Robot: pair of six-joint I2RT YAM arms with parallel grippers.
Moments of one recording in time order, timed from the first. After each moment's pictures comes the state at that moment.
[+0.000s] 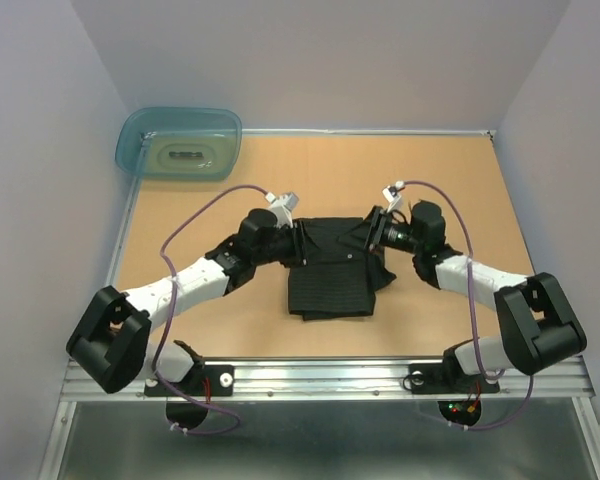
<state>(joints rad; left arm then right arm) -0.67 1.31 0.76 0.14 0.30 -0.75 0.31 1.41 0.62 0.60 -0.74 0.94</state>
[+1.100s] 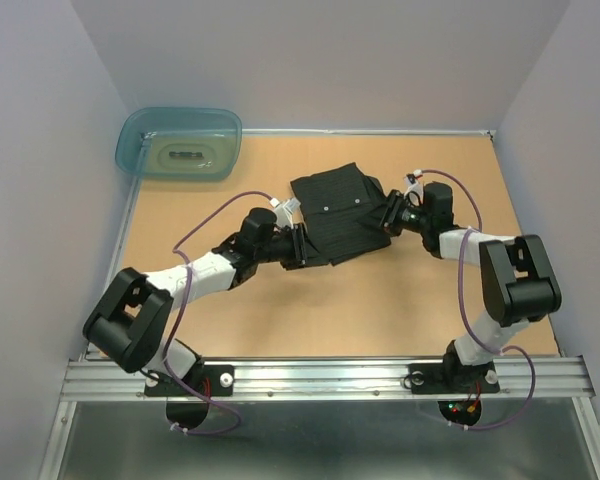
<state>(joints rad) -0.63 1.47 0.69 0.24 0.51 -0.84 0.14 1.72 0.77 0.46 -0.76 0.82</state>
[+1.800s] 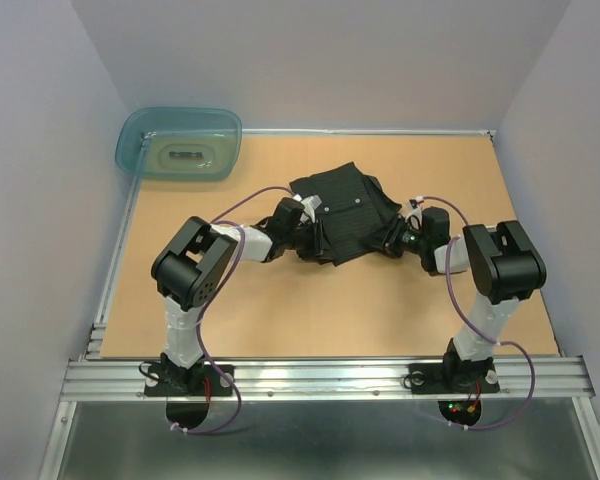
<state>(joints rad) -0.63 1.93 0.99 0.24 0.47 -0.72 0.10 1.85 0.61 0.71 -0.68 0.85</state>
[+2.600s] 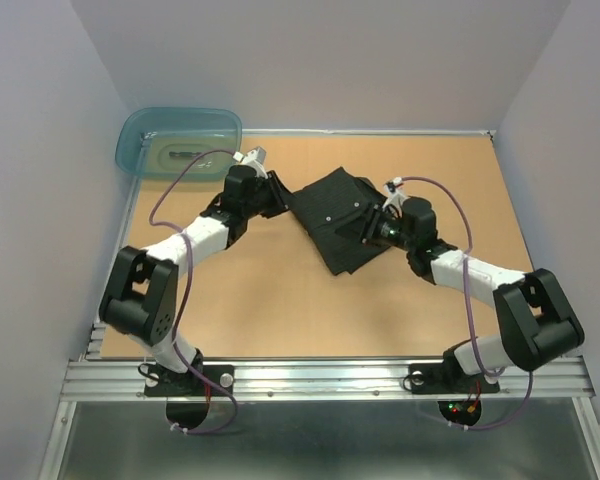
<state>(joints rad) -0.44 1.52 0.94 0.19 0.24 -0.73 0.35 1.38 0.65 0.41 -0.50 0.80</state>
